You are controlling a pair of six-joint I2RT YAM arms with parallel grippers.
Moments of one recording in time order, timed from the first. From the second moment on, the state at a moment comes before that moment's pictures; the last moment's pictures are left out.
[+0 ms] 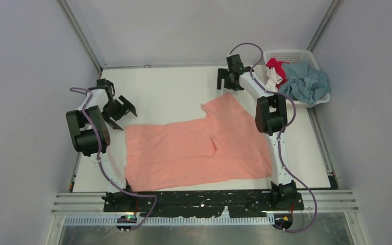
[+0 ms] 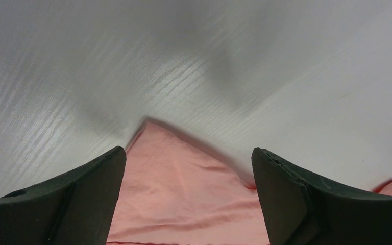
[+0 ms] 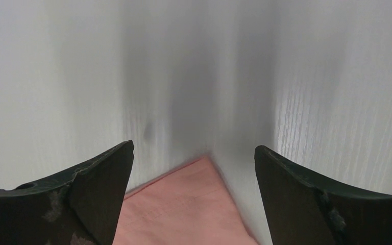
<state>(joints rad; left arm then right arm) 0.24 1.97 1.45 -0.85 0.13 -0.60 0.27 2.48 2.18 -0.58 0.05 0.27</state>
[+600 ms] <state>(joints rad) 0.24 1.97 1.46 -0.87 0.12 -0.60 0.31 2.48 2.19 -0.74 0.21 0.25</state>
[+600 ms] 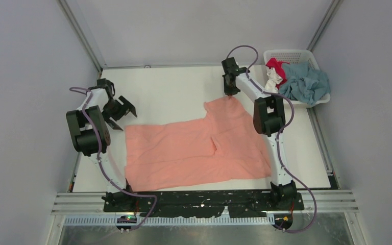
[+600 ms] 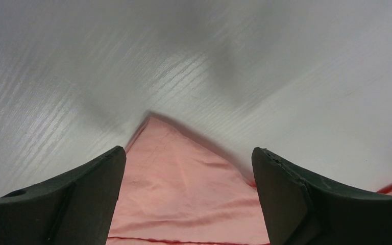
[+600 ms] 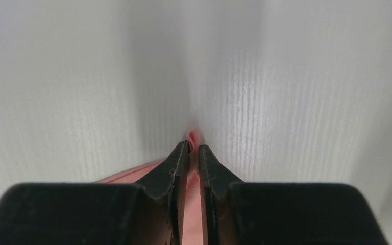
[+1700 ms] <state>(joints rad) -0.04 2.19 1.82 -1.12 -0.08 -0.79 0.20 2.32 1.98 -0.68 0.20 0.06</state>
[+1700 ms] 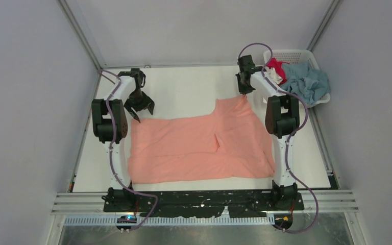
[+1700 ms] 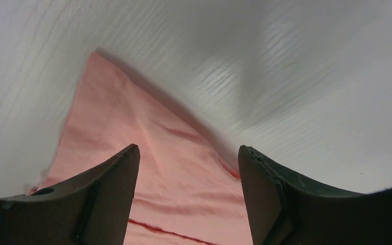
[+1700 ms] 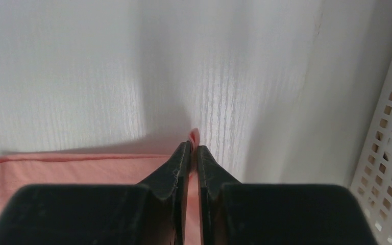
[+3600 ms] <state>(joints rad) -0.13 2.21 1.79 -1.13 -0.03 -1.05 0.17 2.12 1.81 -0.58 0.06 0.03</state>
